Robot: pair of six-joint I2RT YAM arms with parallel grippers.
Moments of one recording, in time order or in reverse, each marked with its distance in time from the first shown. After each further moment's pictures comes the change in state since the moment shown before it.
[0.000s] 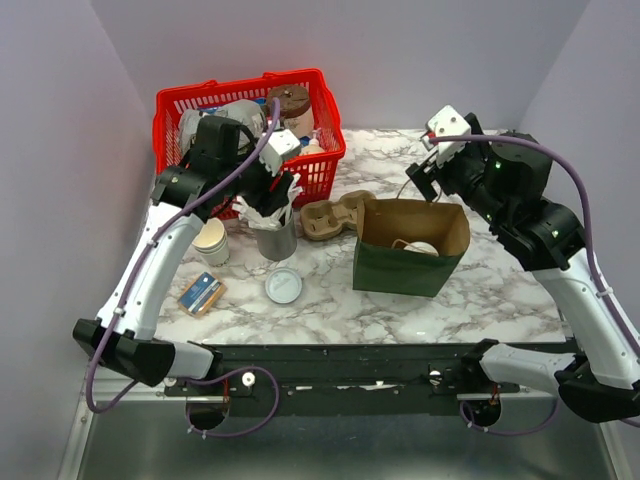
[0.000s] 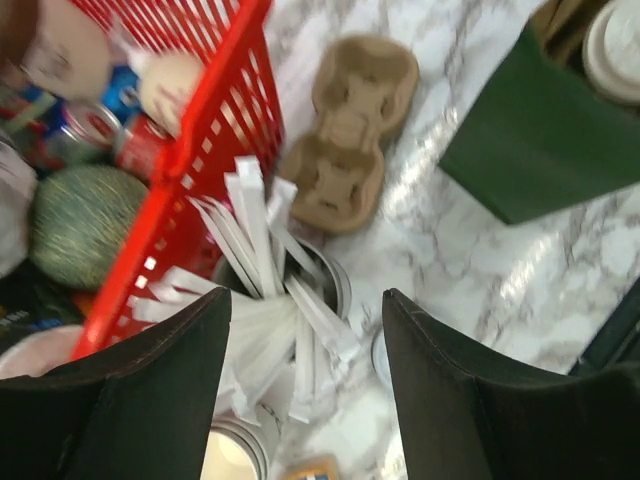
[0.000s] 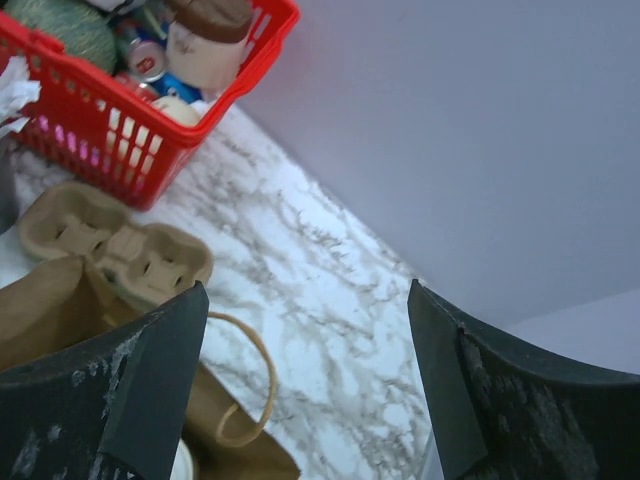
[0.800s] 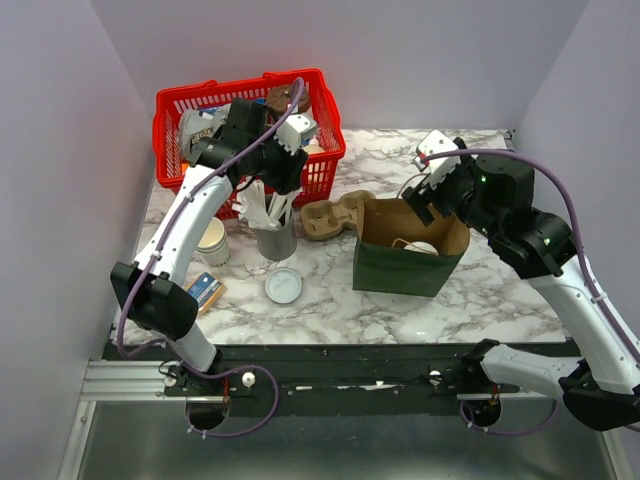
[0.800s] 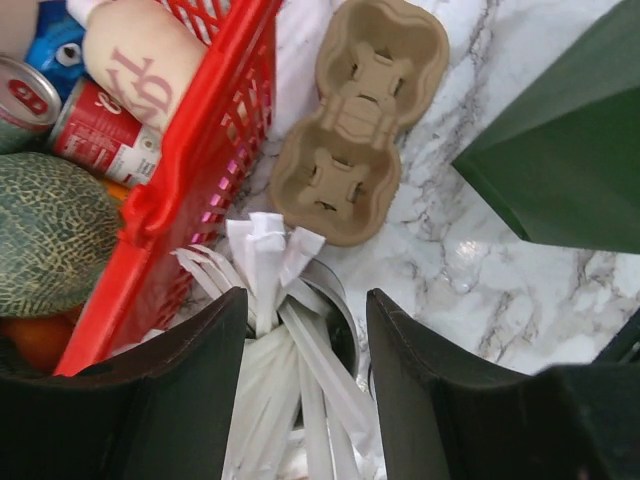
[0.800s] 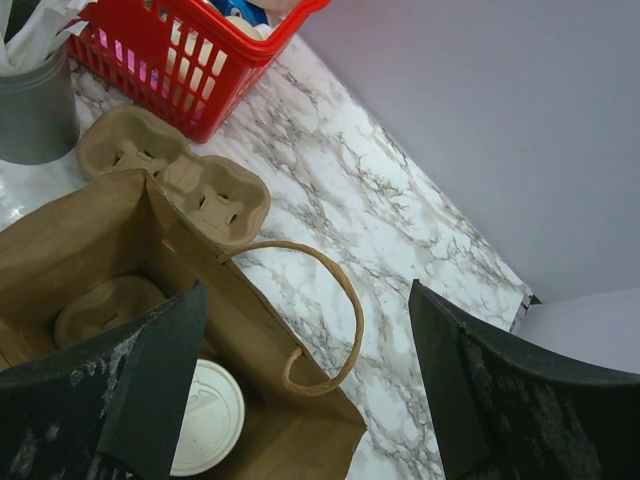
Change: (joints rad) left arm 0.007 0.277 0.116 -0.004 -0.016 -0.058; right arm -0.007 -0.044 -0.121 -0.101 -0.068 0.061
